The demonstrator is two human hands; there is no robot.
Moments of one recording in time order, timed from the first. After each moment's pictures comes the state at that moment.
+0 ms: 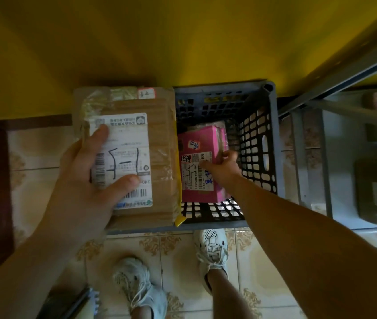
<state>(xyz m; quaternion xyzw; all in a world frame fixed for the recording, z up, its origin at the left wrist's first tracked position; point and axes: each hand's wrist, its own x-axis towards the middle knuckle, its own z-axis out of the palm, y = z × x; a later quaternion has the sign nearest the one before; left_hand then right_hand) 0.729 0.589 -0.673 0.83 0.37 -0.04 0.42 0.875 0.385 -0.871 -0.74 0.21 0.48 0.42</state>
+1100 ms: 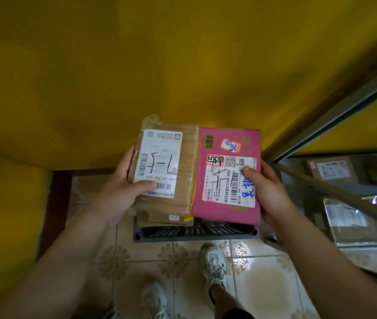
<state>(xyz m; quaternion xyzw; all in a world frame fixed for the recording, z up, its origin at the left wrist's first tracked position) 0.736 0.608 -0.444 0.68 0.39 -0.06 0.62 0.876 0.354 -0.503 -0.65 0.14 0.35 0.66</state>
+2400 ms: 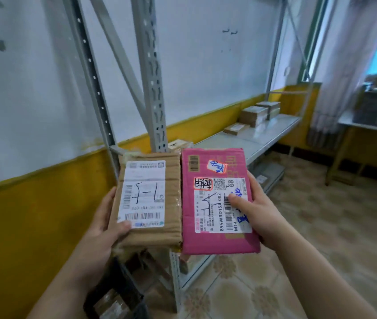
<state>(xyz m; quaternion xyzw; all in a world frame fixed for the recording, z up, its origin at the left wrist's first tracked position) 0.527 0.231 -0.095 0.68 -0.06 -0.03 0.73 0.514 -0.068 -0.097 -0.68 0.06 -0.06 0.73</state>
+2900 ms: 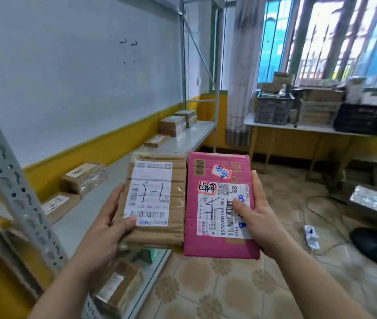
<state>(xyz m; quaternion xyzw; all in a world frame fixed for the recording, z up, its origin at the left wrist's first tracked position) 0.592 -0.013 -0.089 0.67 -0.20 -0.13 0.70 0.460 -0.271 -0.100 -0.69 0.19 -0.24 0.66</state>
